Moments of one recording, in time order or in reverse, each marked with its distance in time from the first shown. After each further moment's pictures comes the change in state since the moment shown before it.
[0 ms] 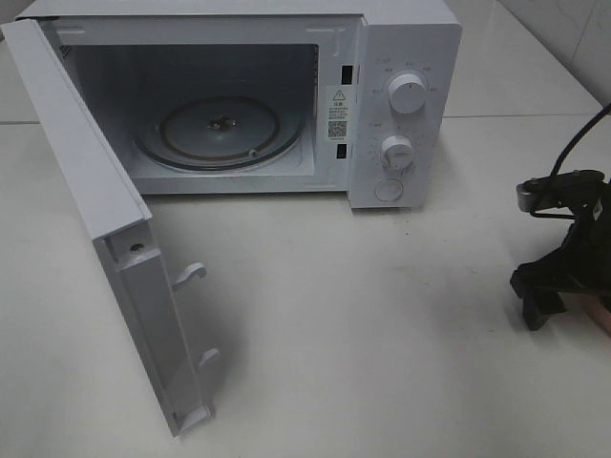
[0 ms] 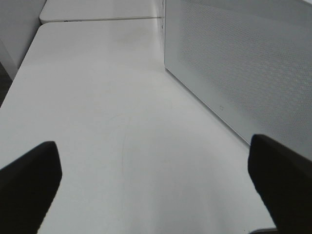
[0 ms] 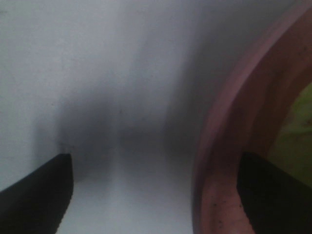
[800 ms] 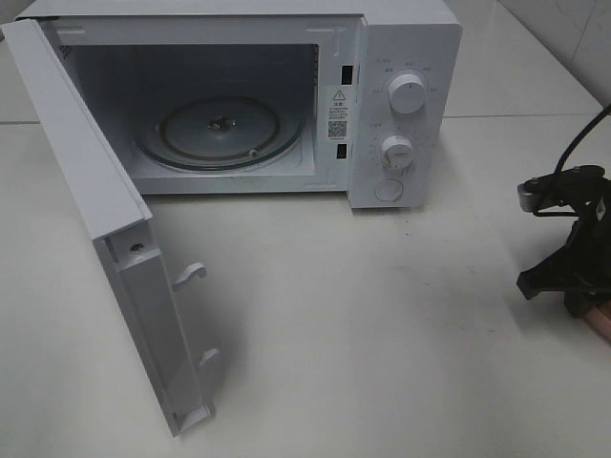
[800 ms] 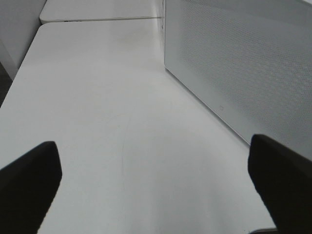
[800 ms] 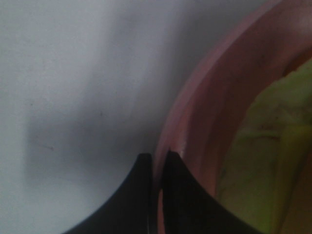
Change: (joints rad) left arm 0.000 0.000 0.000 0.000 0.000 0.000; right arm 0.000 -0.003 -0.001 -0.091 -0.002 0.035
